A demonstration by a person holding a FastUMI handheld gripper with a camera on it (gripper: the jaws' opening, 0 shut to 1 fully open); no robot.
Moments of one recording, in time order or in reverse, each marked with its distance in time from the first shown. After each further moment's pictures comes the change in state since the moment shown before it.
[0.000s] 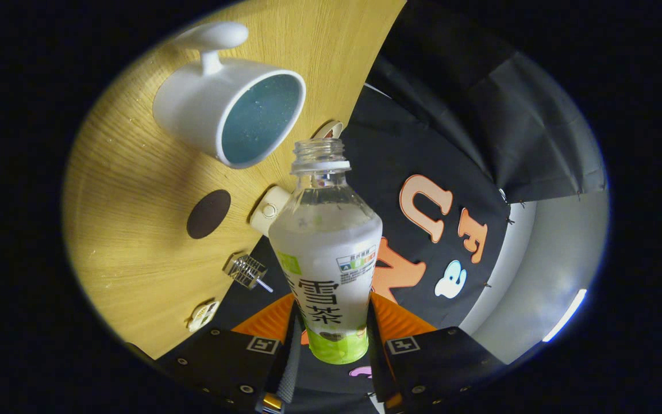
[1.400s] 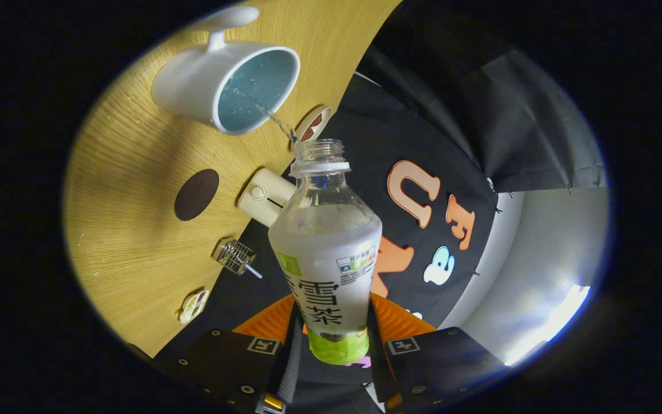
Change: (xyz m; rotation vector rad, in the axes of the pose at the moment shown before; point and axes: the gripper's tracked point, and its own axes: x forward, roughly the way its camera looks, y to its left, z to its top) arm -0.003 -0.022 -0.020 -0.050 0.087 -0.091
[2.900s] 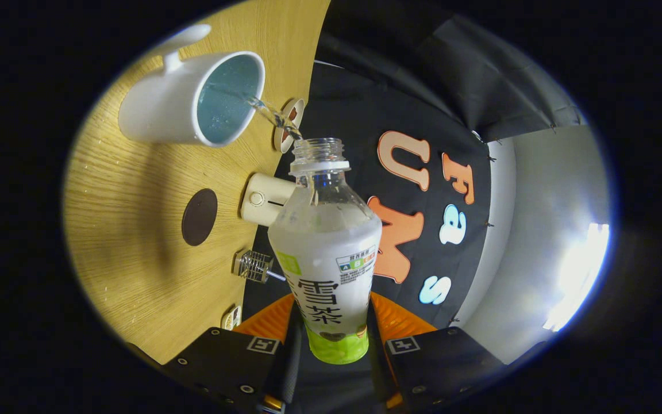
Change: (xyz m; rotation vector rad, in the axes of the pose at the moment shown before) arm -0.012 0.032 -0.010 0.275 0.093 0.010
